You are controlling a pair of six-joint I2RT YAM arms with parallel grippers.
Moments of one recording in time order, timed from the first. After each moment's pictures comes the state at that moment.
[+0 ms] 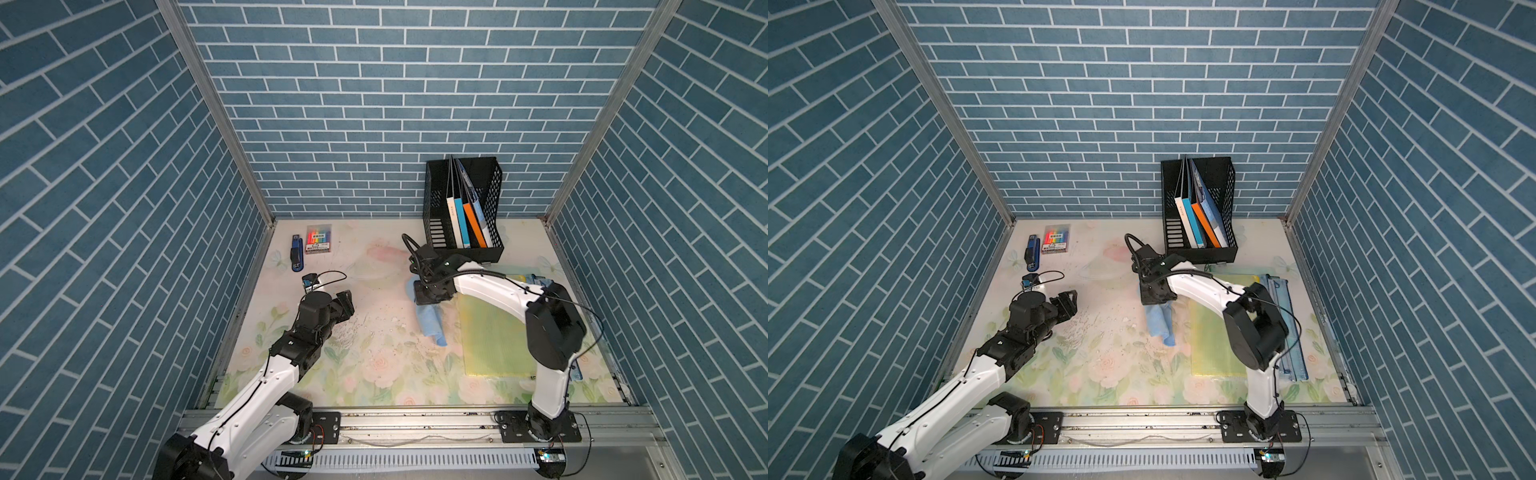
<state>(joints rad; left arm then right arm) -0.37 0.87 0.44 -0.07 -0.16 -0.64 0.80 1.94 1.54 -0.82 0.05 0.55</state>
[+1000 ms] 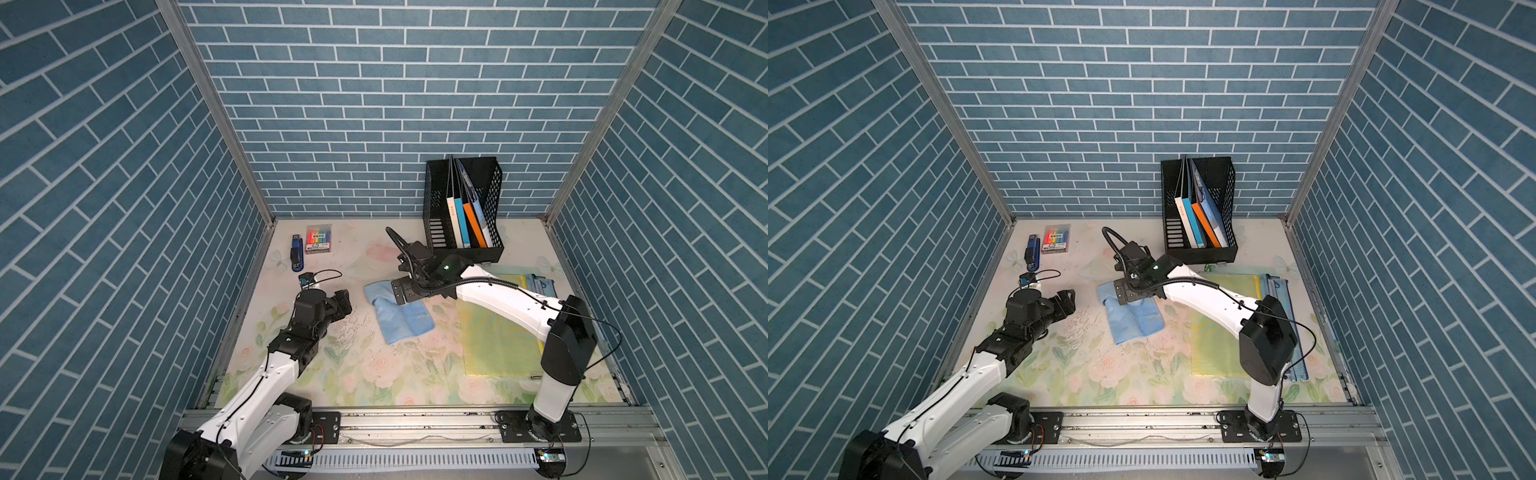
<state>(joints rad) -0.28 0.92 0.45 -0.05 -0.12 -0.56 0.93 1.74 1.45 -0.76 0.19 0.44</state>
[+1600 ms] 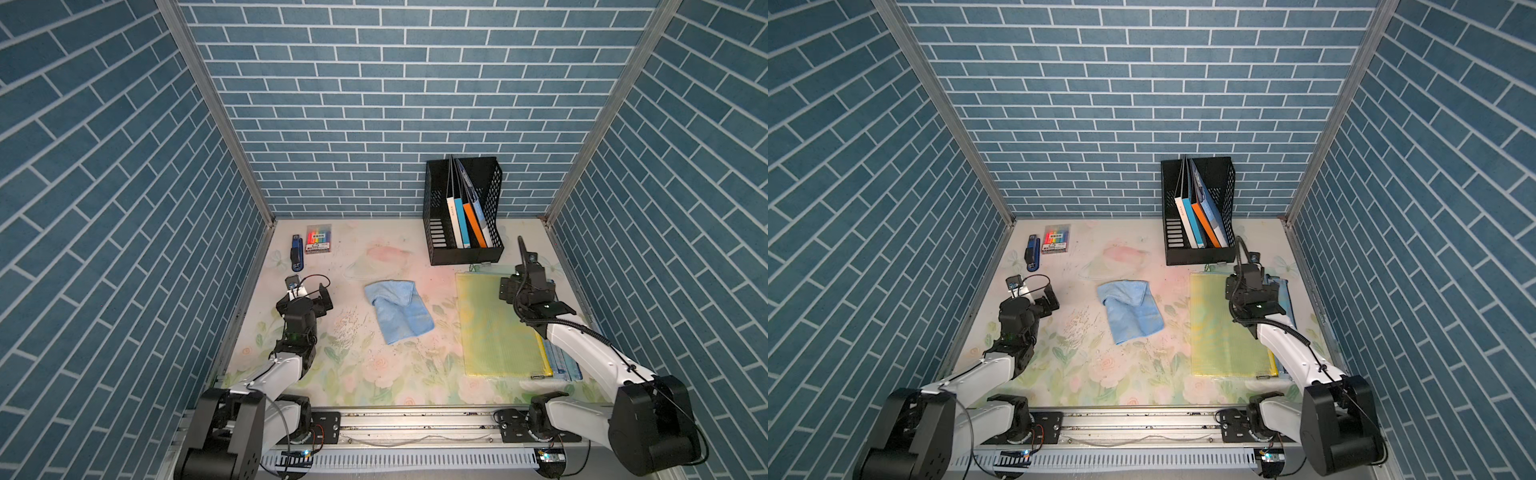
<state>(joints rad) -0.11 1.17 0.20 0.68 -0.36 -0.17 0.19 1.20 0.65 -0.14 0.44 0.15</state>
